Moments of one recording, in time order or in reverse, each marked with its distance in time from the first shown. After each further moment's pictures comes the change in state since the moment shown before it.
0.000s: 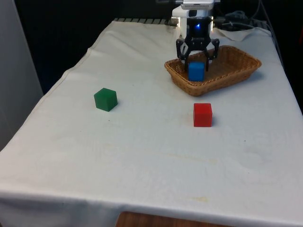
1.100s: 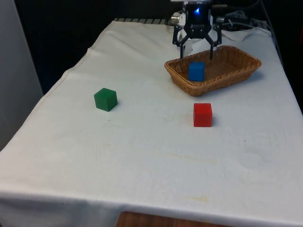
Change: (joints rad) arm -0.007 -0.138 -0.002 0.060 0.001 -0.140 0.042
